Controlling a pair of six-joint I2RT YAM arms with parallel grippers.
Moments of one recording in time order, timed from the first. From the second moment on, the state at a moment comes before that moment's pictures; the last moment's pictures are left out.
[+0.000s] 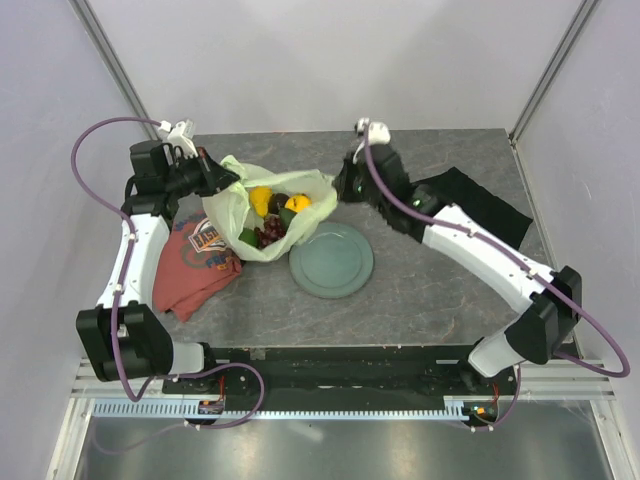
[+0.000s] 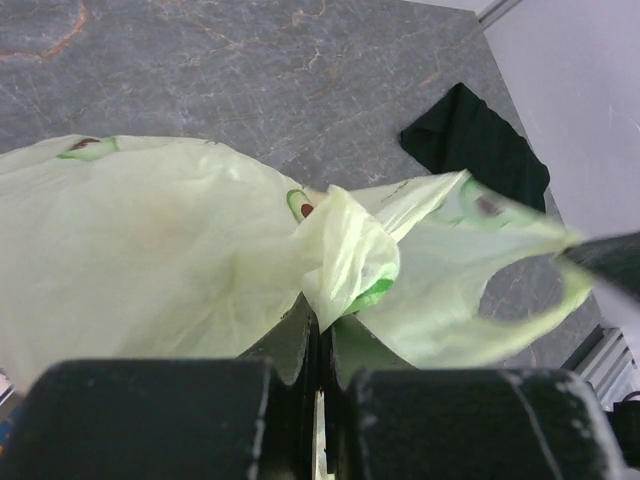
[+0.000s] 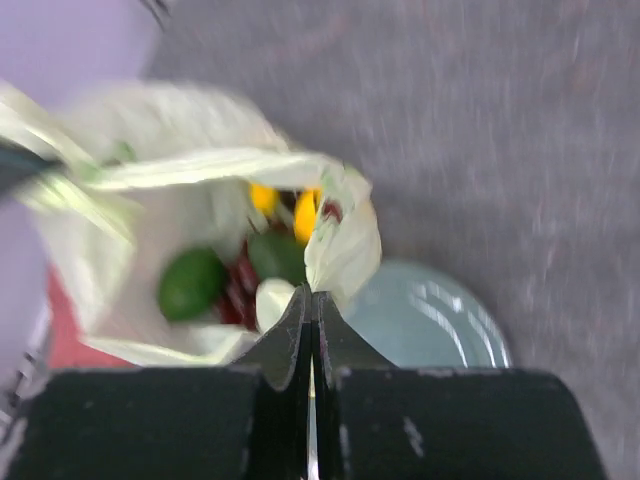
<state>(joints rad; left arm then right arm) 0.11 1.34 1.18 -0.26 0.71 -0.27 0.76 1.51 1.38 -0.36 0.25 0.53</state>
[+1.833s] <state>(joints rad) 0.16 1.54 1.37 -0.05 0.87 -0.53 0.59 1.77 1.77 -0.25 0.19 0.25</state>
